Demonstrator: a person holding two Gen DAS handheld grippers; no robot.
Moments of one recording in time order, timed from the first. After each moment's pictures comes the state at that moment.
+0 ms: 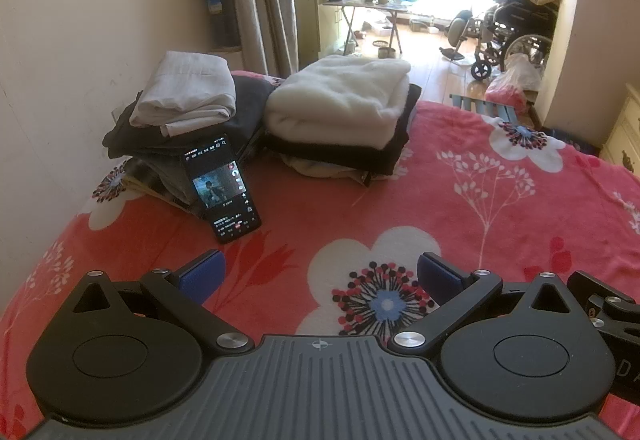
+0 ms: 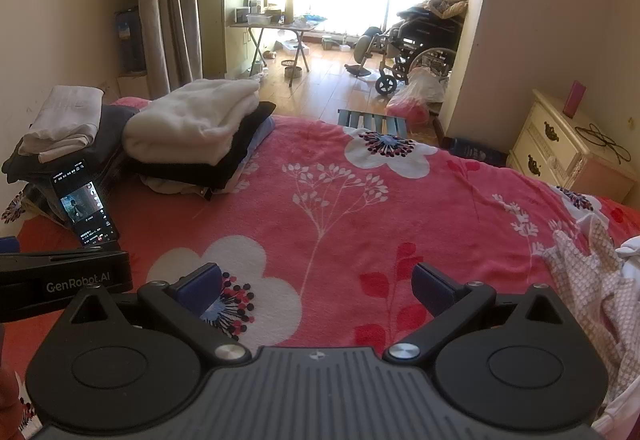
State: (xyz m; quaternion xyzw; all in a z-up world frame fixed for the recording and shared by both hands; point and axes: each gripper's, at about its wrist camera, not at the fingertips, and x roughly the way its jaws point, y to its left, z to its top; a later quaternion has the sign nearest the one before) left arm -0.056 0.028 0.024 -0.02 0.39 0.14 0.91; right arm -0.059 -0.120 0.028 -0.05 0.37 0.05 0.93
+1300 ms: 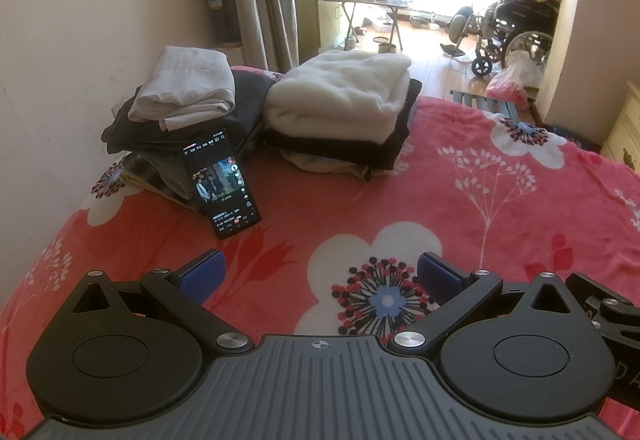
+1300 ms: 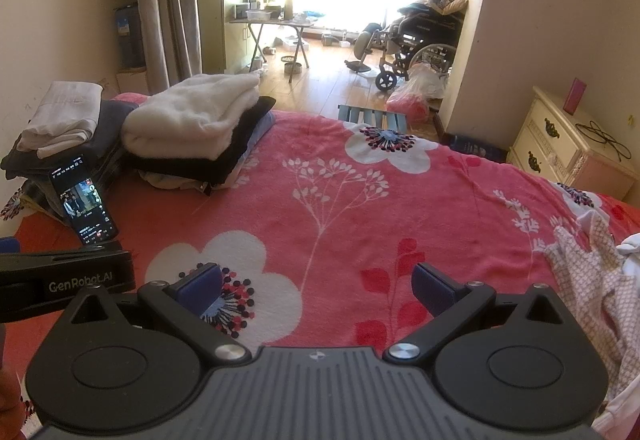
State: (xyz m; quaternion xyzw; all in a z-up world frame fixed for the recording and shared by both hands) left arm -0.055 0.028 0.019 -0.02 0.39 0.14 0.91; right arm -0.057 -0.121 0.025 -0.05 0.38 0.05 0.92
